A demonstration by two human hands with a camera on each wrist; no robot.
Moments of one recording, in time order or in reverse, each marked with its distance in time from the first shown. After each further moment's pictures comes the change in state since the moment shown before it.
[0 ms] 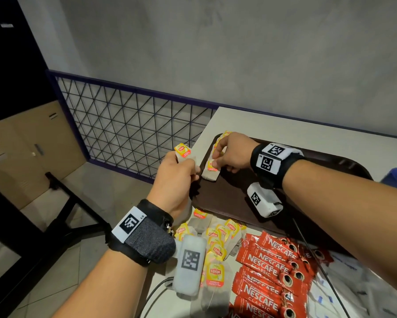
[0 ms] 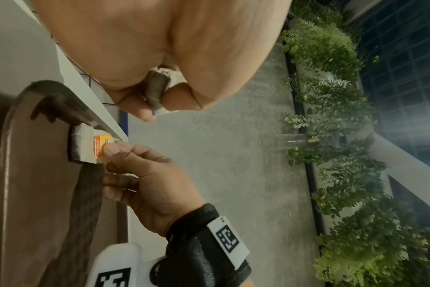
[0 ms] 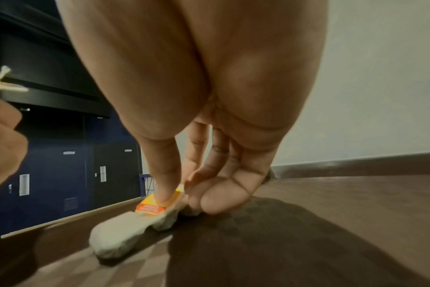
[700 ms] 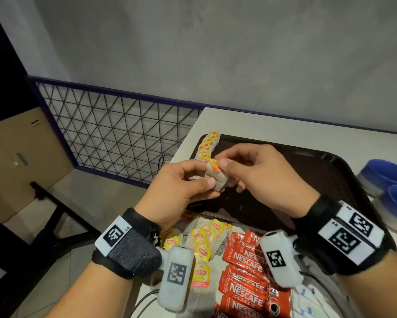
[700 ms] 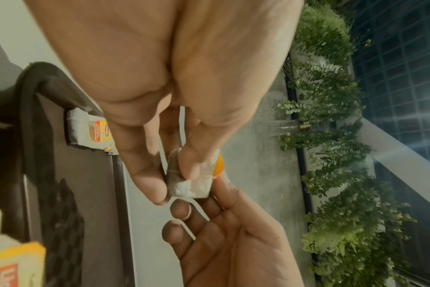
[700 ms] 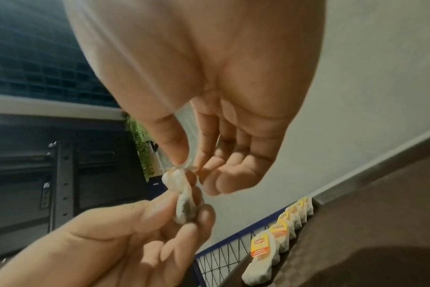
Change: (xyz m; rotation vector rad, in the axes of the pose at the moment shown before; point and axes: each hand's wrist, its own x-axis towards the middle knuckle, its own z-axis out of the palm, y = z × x) left_hand -0.022 0.001 0.005 0.026 -0.535 -0.001; right_hand -0.135 0.011 -0.013 0.472 0.235 -0.205
